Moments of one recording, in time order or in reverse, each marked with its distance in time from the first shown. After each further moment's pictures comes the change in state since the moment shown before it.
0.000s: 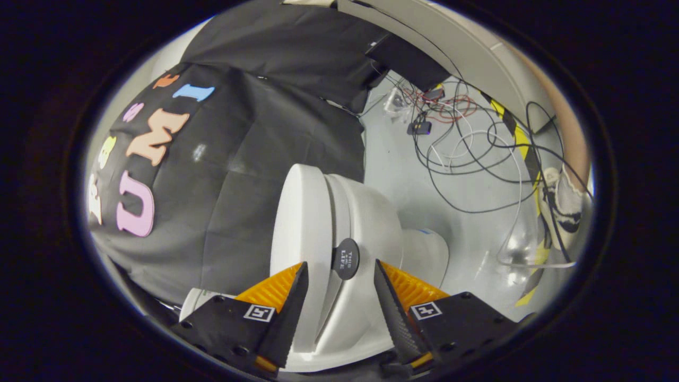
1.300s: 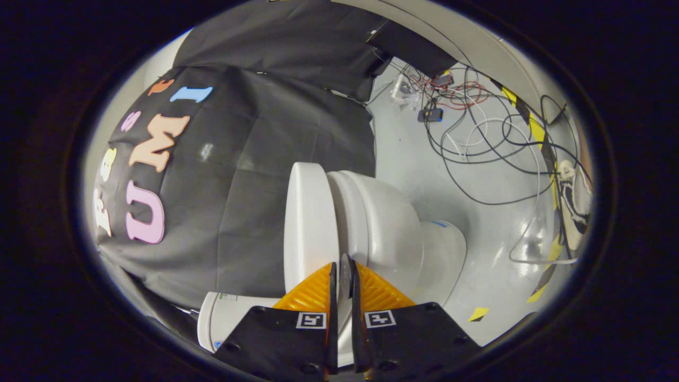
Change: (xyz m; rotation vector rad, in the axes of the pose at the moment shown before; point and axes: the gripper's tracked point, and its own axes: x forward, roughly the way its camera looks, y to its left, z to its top) arm 0.004 0.031 0.006 -0.025 0.059 0.083
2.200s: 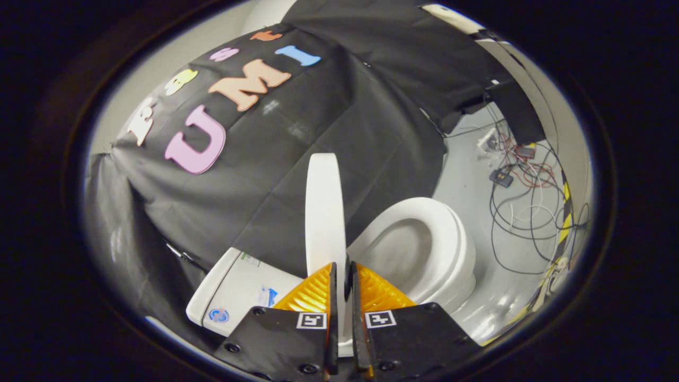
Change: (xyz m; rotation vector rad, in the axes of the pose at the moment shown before) arm -0.053 0.136 -0.013 -0.490 0.002 0.178
